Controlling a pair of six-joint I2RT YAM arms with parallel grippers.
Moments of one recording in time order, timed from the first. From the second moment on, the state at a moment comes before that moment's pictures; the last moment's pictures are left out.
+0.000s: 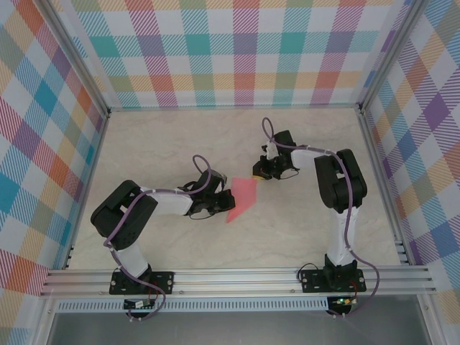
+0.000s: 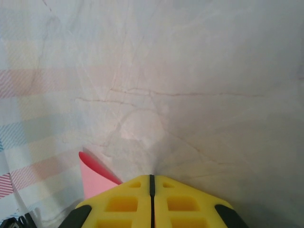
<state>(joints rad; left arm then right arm) -0.68 1.74 0.77 0.07 0.29 -0.84 0.32 2.09 1.29 -0.33 -0.65 0.47</state>
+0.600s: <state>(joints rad) -0.68 1.74 0.77 0.07 0.29 -0.84 0.47 1.83 1.05 -0.27 -0.61 0.54</state>
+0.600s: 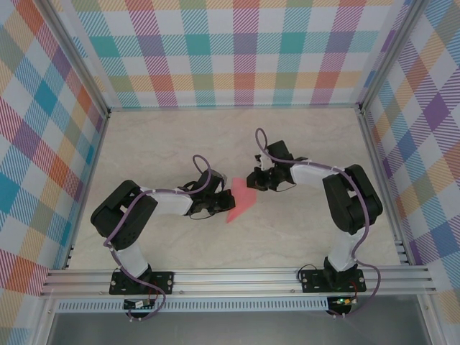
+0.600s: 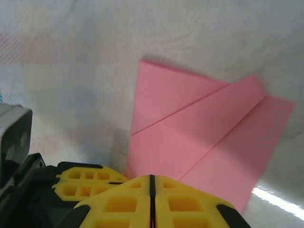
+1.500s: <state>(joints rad) -0.68 1.69 0.80 -0.05 0.31 -0.83 0.53 1.95 1.08 -0.26 -0.61 0.60</state>
